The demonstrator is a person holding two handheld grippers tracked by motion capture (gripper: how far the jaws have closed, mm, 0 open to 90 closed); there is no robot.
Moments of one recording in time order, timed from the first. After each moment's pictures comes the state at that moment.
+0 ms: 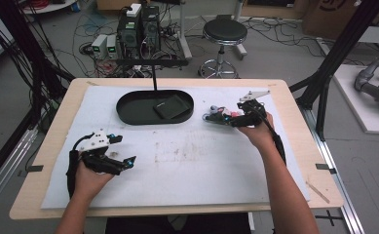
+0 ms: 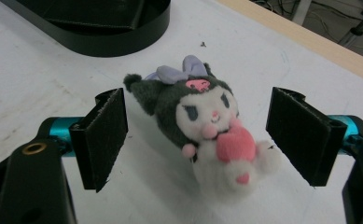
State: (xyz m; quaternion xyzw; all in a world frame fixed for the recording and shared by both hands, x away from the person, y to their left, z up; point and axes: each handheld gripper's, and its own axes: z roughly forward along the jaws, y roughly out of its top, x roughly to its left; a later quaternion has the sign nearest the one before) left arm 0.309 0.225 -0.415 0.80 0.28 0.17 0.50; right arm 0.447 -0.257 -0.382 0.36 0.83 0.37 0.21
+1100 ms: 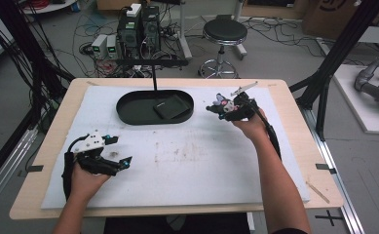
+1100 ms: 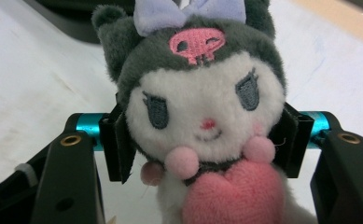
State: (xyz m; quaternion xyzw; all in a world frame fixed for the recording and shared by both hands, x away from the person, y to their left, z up) left arm 0.305 0.235 -0.415 0.80 0.29 0.17 0.50; right arm 0.478 -0.243 -0.381 0.36 0.86 0.33 0.14
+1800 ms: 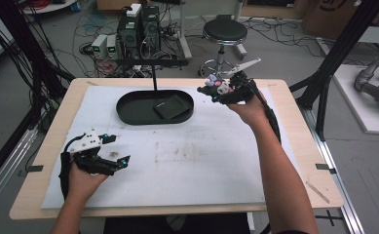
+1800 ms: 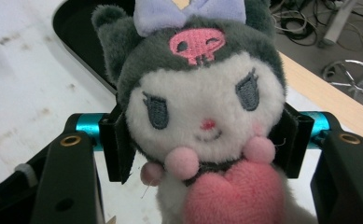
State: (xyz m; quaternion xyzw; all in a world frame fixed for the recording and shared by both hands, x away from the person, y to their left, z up) left arm 0.301 0.240 -0.408 0.79 0.29 0.18 0.51; right arm 0.466 -0.210 -0.296 0.32 0.86 0.37 0.16
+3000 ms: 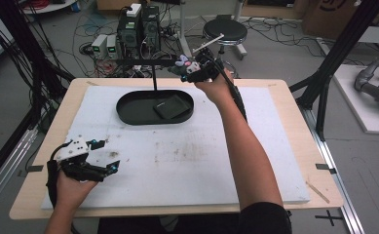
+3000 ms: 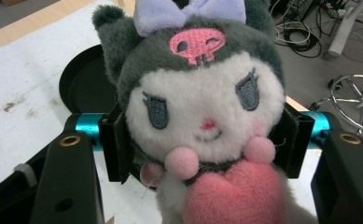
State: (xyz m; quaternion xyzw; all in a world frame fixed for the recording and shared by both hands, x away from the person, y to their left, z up) left arm 0.280 0.260 -0.410 0.78 0.31 0.19 0.51; right arm 0.513 -0.117 -0.264 0.34 0.85 0.37 0.16
